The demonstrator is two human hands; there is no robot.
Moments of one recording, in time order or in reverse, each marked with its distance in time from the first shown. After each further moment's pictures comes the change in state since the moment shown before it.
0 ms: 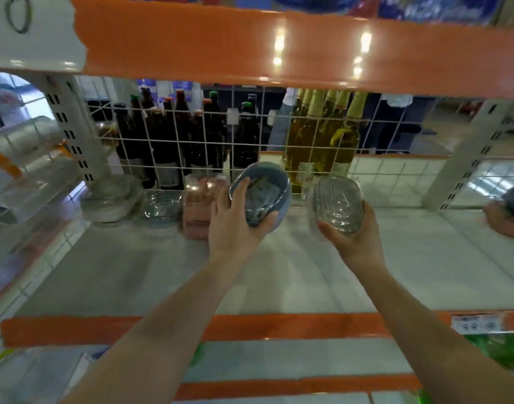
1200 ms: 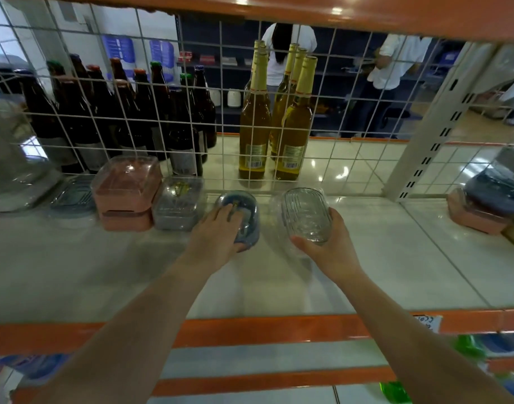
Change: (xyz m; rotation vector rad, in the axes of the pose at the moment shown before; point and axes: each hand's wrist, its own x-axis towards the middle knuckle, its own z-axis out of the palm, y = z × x) left_hand 0.000 0.025 0.118 0.478 -0.404 0.278; right_hand 0.042 0.086 -0.063 -0.053 -0.228 0.023
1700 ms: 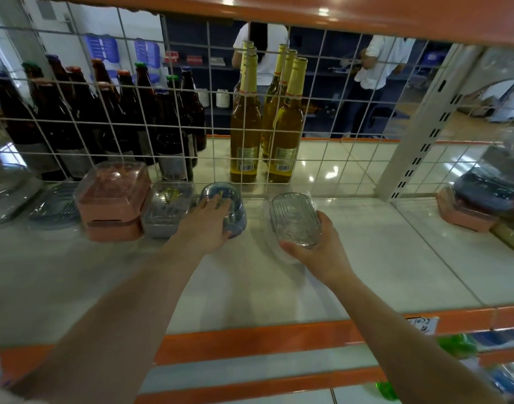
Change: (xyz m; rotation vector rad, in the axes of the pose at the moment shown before) left_hand 0.038 -0.015 -0.013 0.016 -0.196 -0.111; right_hand 0.002 -0.002 0.006 -0.005 -0.026 0.024
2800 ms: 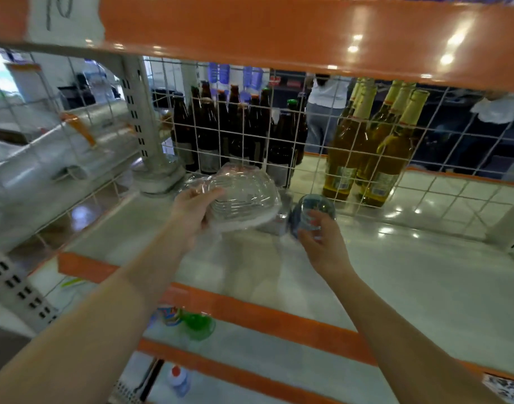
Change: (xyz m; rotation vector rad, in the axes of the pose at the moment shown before) left_hand -0.130 -0.104 -0.076 -1.523 0.557 -0.657; right_hand -0.023 -0.096 0.108 0.081 -0.205 -0.202
